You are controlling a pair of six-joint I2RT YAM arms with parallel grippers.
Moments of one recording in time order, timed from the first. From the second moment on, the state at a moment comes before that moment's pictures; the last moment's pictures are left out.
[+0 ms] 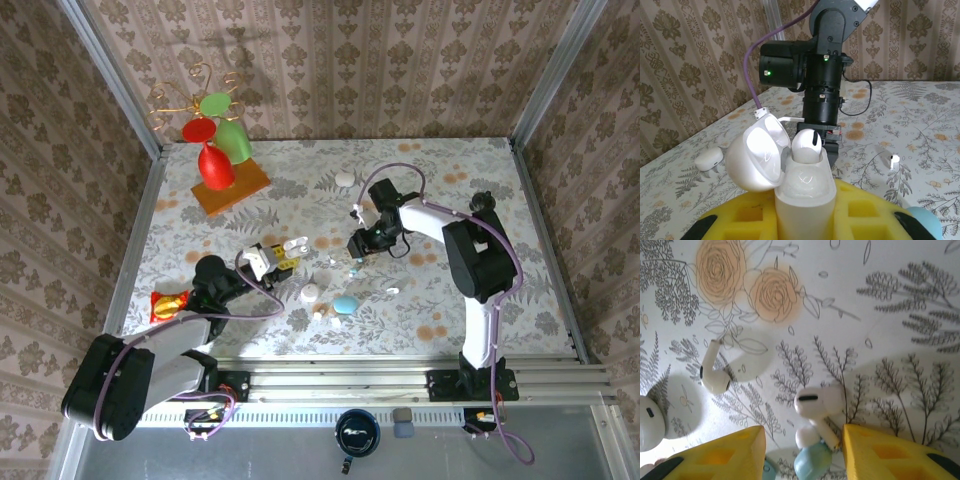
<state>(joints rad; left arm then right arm) -0.44 1.09 0.20 0.88 0.69 0.20 0.38 2.00 1.32 -0.63 -0.45 0.01</state>
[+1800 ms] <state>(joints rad) -0.44 1.08 0.20 0.83 0.69 0.22 0.35 1.98 1.28 -0.66 -0.50 -0.03</state>
